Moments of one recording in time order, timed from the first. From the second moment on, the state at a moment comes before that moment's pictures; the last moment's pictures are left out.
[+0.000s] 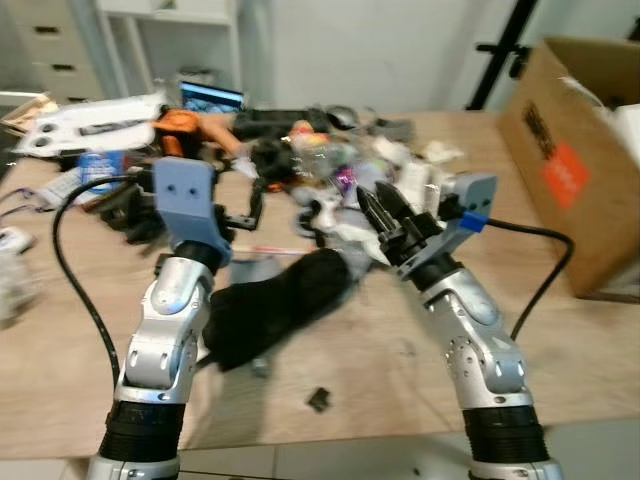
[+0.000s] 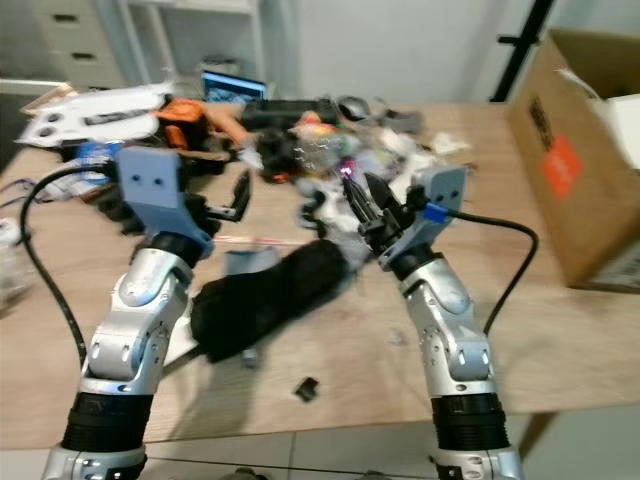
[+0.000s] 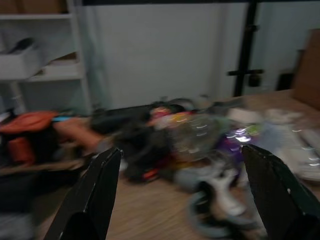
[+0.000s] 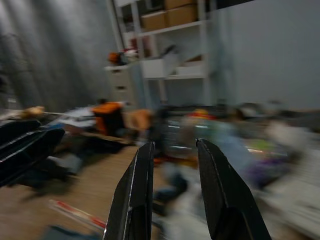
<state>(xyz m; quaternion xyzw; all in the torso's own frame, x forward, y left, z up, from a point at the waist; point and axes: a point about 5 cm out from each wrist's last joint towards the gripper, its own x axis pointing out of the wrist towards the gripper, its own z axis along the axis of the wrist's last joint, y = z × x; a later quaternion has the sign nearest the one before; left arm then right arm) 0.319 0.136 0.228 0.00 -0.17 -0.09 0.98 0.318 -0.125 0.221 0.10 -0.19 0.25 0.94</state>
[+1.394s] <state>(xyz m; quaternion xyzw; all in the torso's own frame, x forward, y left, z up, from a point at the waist) 0.314 0.165 0.221 0.05 -0.12 -0.12 0.98 0.353 -0.115 0.170 0.17 -0.04 0.35 0.92</state>
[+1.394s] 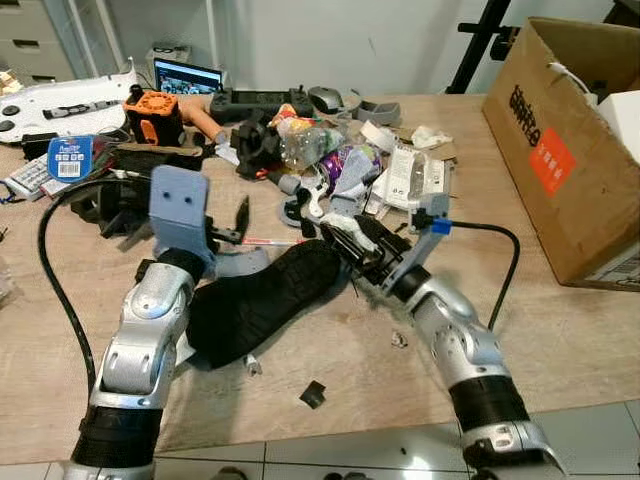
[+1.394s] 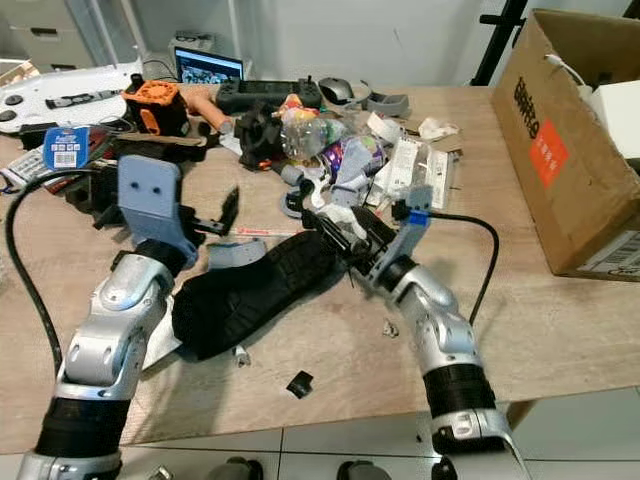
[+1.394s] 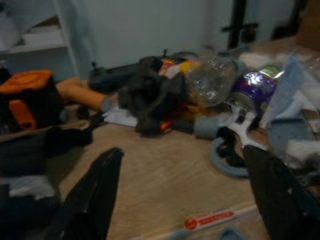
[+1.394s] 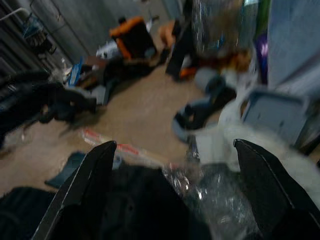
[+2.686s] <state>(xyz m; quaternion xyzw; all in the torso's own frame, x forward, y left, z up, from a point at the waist) 0.251 0.225 0.175 0.13 0.08 -0.39 0.91 0.347 -0.108 0.193 0.17 -0.07 0.40 0.90</state>
